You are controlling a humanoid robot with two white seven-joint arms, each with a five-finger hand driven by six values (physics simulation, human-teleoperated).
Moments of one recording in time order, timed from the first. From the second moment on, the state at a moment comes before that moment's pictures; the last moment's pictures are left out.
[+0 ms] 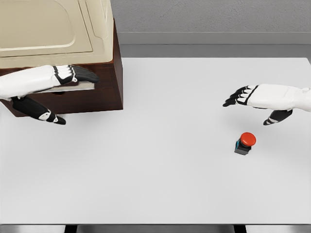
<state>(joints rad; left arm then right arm) -0.80 1.23 -0.90 -1.77 0.34 -0.61 -0.40 -0.65 -1.02 0.69 -1.51 0.21 -0.61 0.61</state>
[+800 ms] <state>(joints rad) -0.92 1.23 -0.91 -1.77 0.59 -0.34 -0.61 -0.54 -1.09 0.69 -1.61 0.21 -0.61 0.61</state>
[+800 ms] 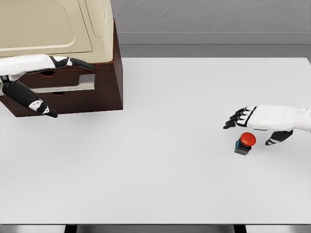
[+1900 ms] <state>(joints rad) -0.89 1.24 -0.89 -1.76 0.40 -0.16 -0.61 -0.53 -1.08 0.74 -1.64 0.21 -0.61 0.61</state>
